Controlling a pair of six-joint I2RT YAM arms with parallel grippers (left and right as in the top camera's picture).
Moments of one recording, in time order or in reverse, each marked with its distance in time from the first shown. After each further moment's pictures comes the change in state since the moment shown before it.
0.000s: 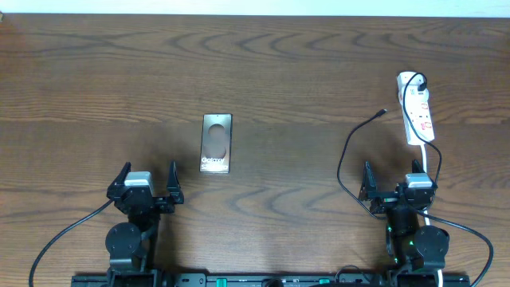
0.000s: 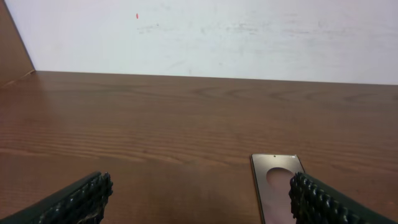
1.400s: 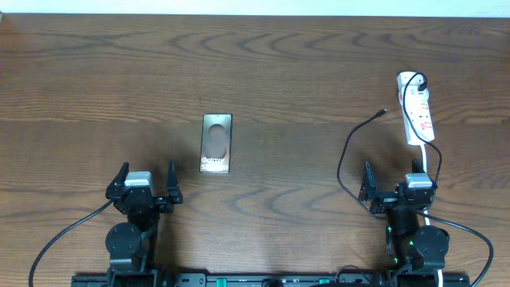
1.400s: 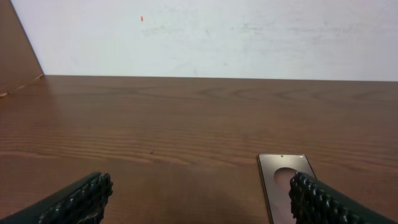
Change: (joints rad) left arm 0.000 0.000 -0.001 0.003 -0.019 0.027; right arm 0.000 0.000 0.000 0.000 0.000 0.000
